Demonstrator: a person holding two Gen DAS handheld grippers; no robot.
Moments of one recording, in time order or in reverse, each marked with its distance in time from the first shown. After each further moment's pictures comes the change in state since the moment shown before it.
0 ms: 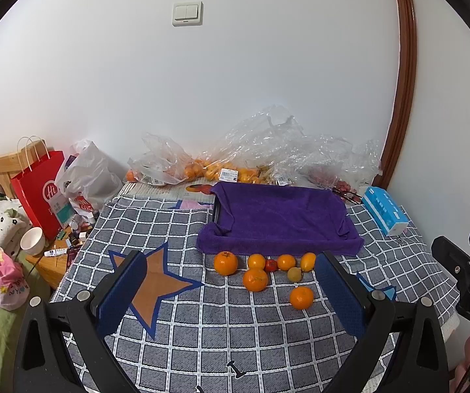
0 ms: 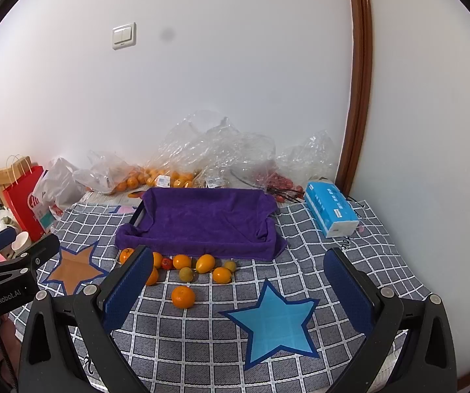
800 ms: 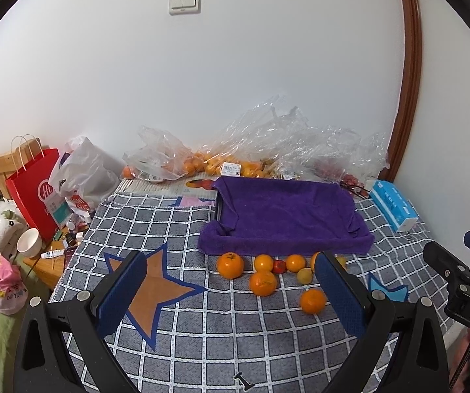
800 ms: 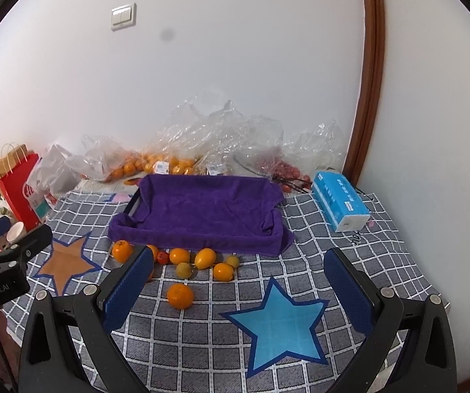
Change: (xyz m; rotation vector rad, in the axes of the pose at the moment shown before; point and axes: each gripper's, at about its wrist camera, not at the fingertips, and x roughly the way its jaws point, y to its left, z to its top) left arm 0.036 -0.001 0.000 0.018 0.026 0.010; right arm 0.049 0.009 -0.004 -0.027 0.062 -0.004
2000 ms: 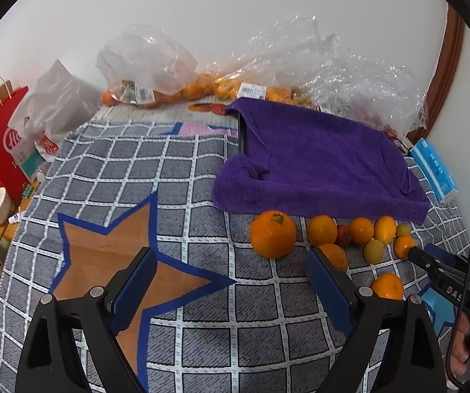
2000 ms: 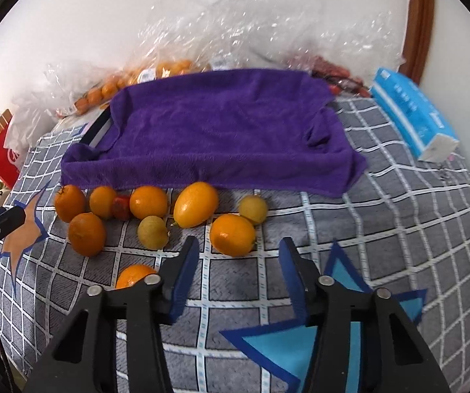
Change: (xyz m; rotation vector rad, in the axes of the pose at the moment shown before) left arm 0.150 0.046 -0.035 -0.045 0.262 -0.047; right arm 0.189 0.004 -0.054 0.033 0.341 0.129
